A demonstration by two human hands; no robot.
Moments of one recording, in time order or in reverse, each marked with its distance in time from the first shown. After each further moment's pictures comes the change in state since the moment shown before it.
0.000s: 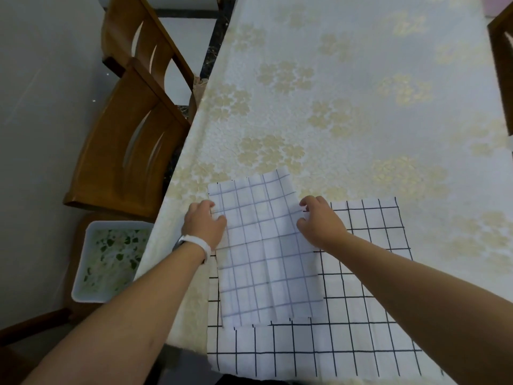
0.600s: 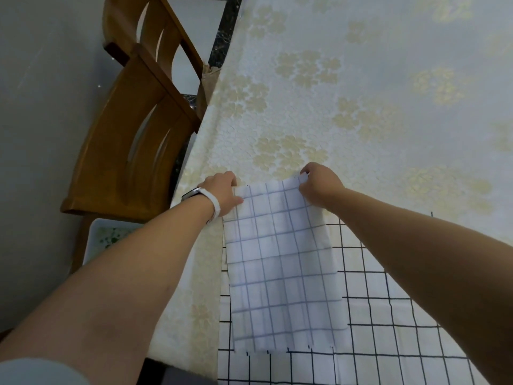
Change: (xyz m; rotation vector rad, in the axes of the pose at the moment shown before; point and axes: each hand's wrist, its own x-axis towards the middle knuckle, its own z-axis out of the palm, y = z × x) left_hand 0.103 0.033 -0.026 0.386 -0.263 0.213; right_hand 0.113 -0.054 -0.010 -0.007 -0.026 0.088
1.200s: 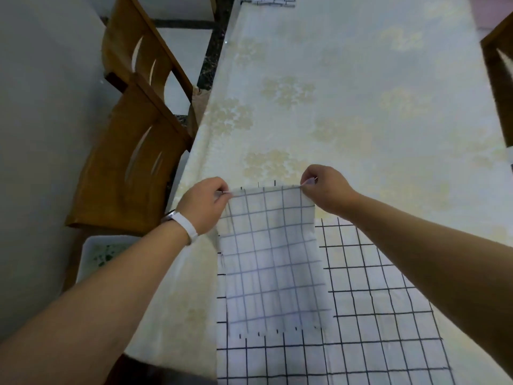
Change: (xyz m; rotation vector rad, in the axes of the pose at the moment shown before) left_hand -0.065 0.003 -0.030 -0.298 0.324 0.359; right_hand -0.061 -0.001 -0.060 0.114 0.121 -0.179
